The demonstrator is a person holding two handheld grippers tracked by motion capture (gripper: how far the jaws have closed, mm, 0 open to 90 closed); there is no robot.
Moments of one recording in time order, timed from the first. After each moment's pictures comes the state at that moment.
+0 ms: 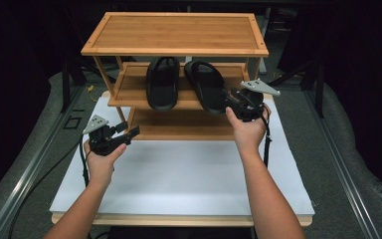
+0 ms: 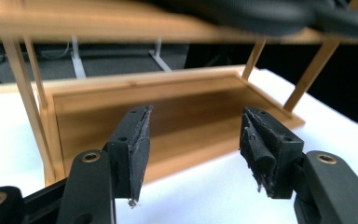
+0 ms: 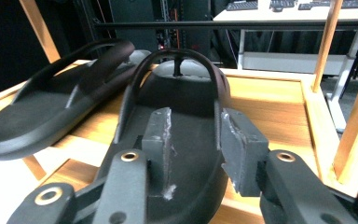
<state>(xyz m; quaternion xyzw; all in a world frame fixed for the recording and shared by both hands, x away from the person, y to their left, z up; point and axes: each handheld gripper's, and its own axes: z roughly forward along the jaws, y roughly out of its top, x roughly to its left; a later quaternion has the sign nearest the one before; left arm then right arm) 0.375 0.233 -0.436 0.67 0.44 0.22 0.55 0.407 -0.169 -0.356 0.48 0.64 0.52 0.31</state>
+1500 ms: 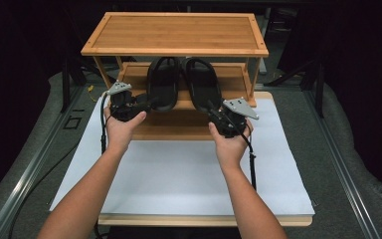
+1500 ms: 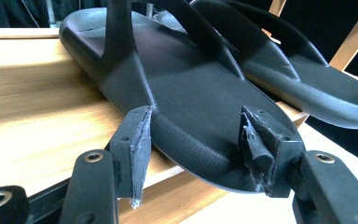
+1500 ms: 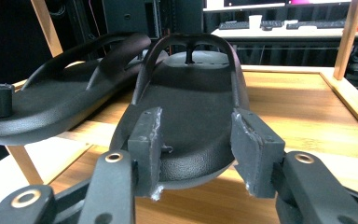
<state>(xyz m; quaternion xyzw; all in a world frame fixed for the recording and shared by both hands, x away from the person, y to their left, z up) 0.439 0.180 -0.385 0.70 0.42 0.21 0.54 0.388 -0.126 -0.397 0.47 0.60 0.54 0.35</state>
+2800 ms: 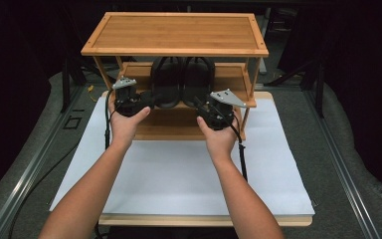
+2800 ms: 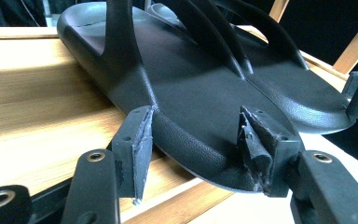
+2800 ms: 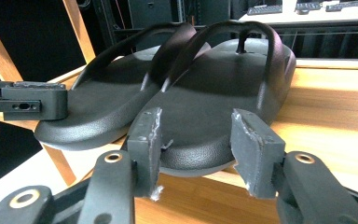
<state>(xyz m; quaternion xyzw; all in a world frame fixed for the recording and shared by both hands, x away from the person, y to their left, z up) 0.453 0.171 -0.381 0.70 0.43 0.20 0.54 0.409 -0.101 -0.389 0.46 0.63 0.54 0.30</state>
